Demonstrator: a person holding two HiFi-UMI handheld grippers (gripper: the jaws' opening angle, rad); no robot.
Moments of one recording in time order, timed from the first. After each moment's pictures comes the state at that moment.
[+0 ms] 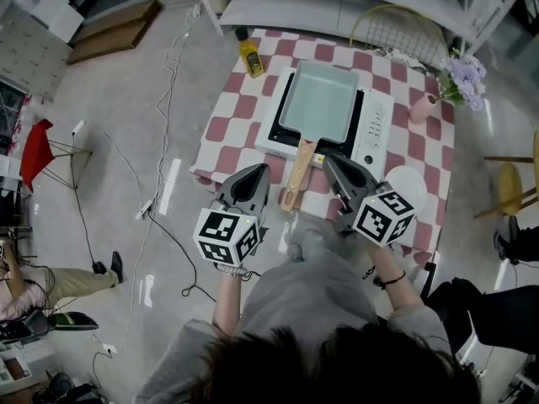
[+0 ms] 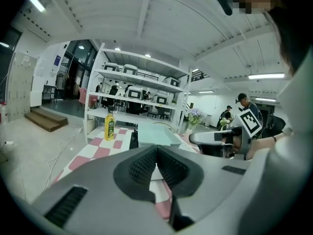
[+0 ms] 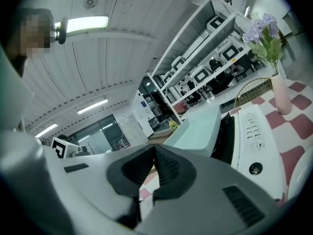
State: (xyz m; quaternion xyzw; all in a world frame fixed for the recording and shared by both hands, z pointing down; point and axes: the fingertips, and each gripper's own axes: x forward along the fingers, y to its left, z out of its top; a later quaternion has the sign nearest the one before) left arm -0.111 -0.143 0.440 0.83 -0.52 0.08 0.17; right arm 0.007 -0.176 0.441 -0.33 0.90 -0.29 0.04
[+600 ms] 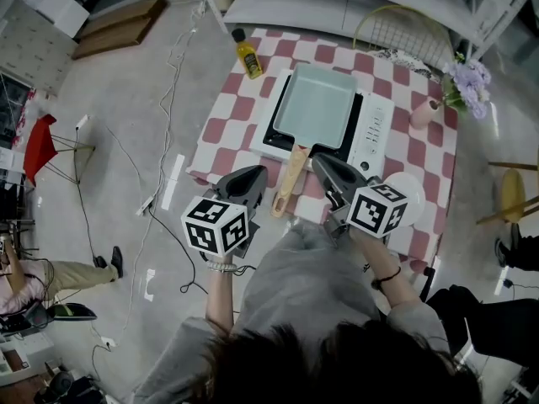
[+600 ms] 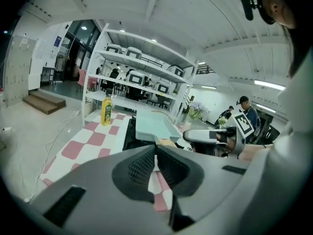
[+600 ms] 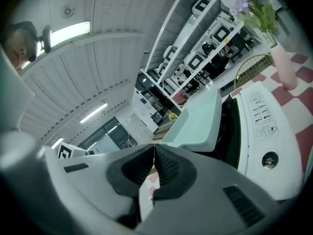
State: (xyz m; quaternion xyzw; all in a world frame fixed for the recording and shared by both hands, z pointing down) left arm -0.103 -0.158 0.459 0.82 -0.50 0.12 0.26; right arm -0.002 -0.195 0.456 -0.29 0.88 -0.37 0.04
